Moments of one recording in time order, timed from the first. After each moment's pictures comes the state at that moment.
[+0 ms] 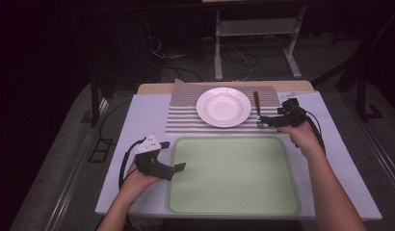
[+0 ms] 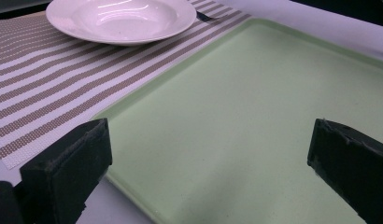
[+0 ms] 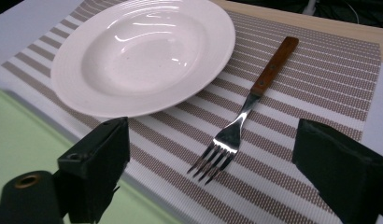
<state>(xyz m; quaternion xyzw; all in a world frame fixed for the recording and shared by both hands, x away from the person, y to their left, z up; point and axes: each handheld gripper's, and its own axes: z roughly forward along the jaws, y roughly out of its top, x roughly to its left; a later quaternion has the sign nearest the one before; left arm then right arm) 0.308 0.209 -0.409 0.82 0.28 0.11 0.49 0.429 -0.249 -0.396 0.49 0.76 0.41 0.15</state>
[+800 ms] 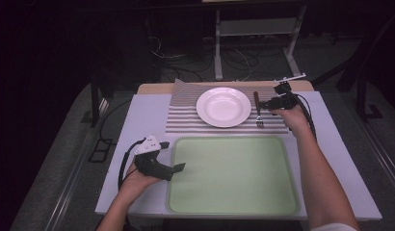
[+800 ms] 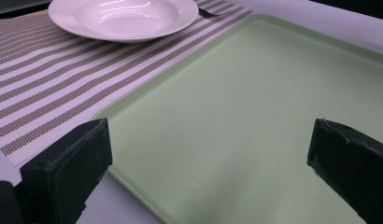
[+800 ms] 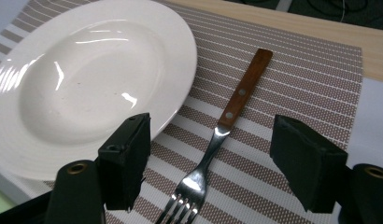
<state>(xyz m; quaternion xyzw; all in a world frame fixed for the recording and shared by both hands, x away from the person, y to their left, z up) 0.308 0.211 -0.410 0.82 0.28 0.12 0.49 0.493 -0.242 -0.391 0.53 0.76 0.36 0.14</state>
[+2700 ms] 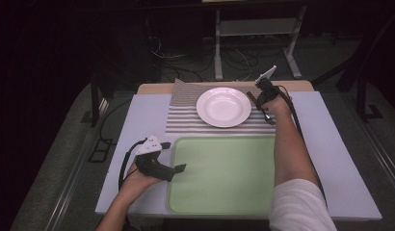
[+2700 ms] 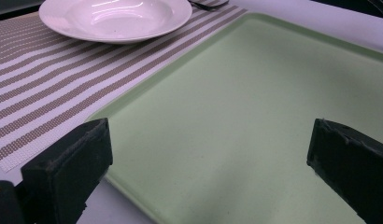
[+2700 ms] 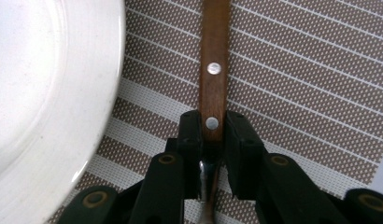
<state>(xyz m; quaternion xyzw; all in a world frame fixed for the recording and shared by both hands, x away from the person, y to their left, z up) 0.308 0.208 -0.411 0.82 0.27 0.11 0.49 0.574 -0.209 -0.426 0.57 0.80 0.15 0.08</state>
